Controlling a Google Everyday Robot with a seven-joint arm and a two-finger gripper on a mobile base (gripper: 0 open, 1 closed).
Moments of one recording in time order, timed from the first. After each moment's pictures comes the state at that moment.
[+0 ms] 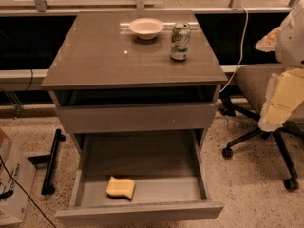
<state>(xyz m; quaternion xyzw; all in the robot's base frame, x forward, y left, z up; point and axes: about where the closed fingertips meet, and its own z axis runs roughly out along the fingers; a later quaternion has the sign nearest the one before) 0.438 -0.217 0.977 -0.60 0.78 -0.04 0.16</state>
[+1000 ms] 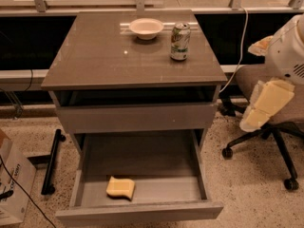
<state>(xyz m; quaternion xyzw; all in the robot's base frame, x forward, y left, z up) 0.458 -0.205 0.956 -0.58 0.78 -0.03 0.23</state>
